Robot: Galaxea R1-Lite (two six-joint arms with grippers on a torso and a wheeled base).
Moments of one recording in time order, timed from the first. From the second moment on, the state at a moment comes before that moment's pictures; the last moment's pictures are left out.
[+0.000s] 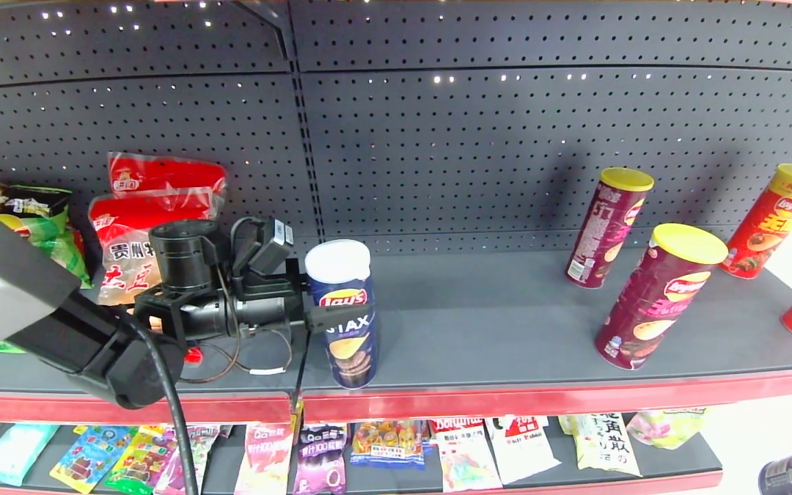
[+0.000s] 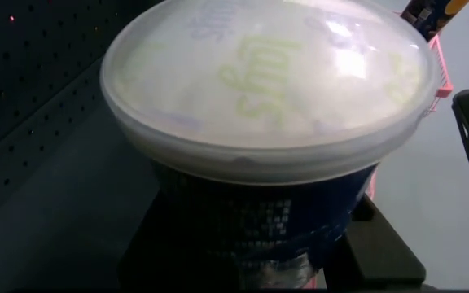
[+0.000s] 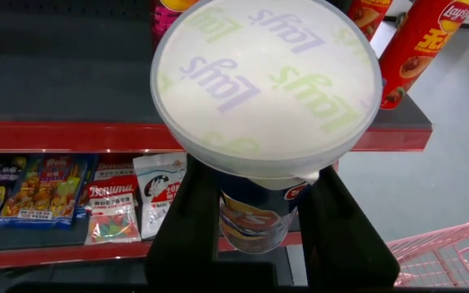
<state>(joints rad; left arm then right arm) -0.31 2.00 -0.74 -1.09 -0.96 0.23 0.07 0.23 -0.15 -0.03 -0.20 -0.14</state>
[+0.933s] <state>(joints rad) -0.29 1.89 -0.73 -1.10 -0.96 0.16 0.07 0.23 -0.16 -0.03 -0.20 -0.14</state>
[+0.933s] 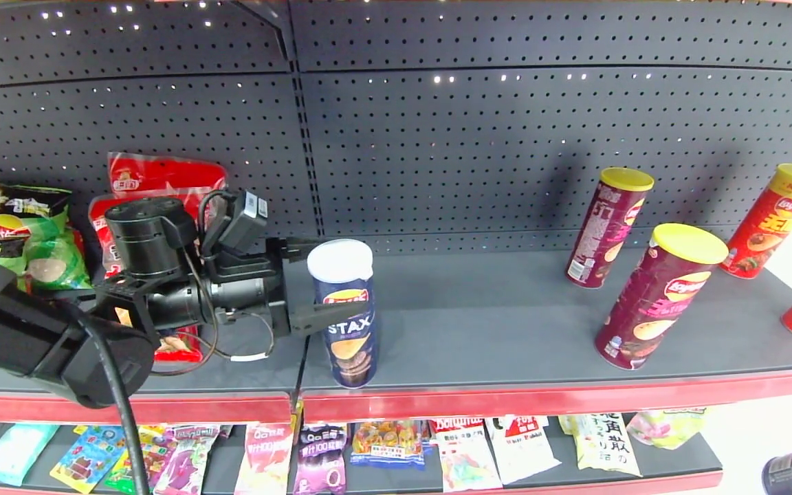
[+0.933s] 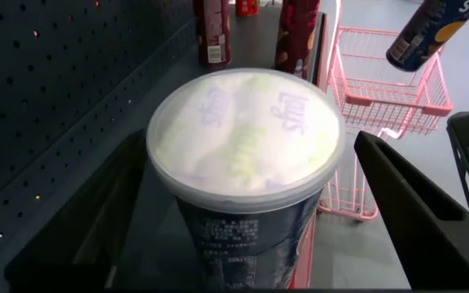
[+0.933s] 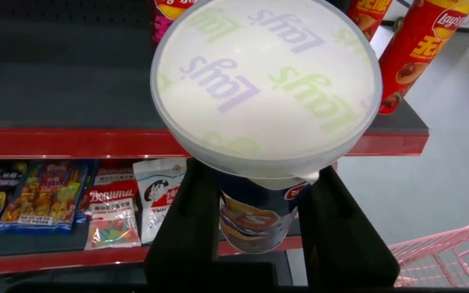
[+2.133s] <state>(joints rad) -0.27 1.72 -0.79 -1.09 -0.55 -0.03 0.07 0.23 -0.17 -0.03 -0.21 -0.14</state>
